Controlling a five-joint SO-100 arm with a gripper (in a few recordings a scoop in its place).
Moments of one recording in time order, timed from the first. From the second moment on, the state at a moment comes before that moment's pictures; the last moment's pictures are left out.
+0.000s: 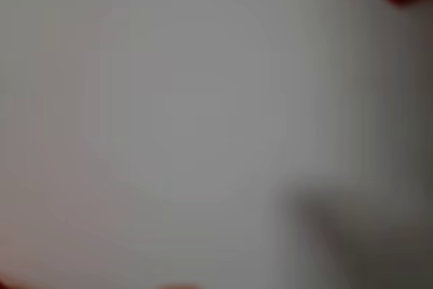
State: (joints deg) arm -32.9 100.5 117.0 87.3 42.4
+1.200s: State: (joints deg) arm -36.5 79.6 100.4 88.3 39.3
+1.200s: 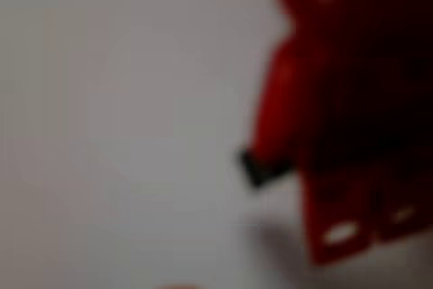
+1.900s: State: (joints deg) arm -38.2 73.2 96.6 88.7 37.9
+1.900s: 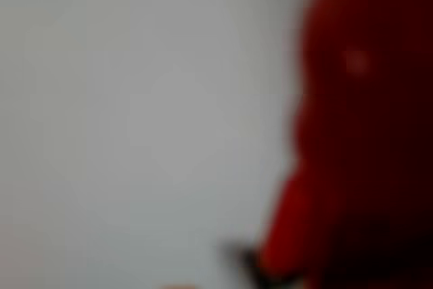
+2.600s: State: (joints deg) arm -38.5 71.7 95.5 89.1 37.9
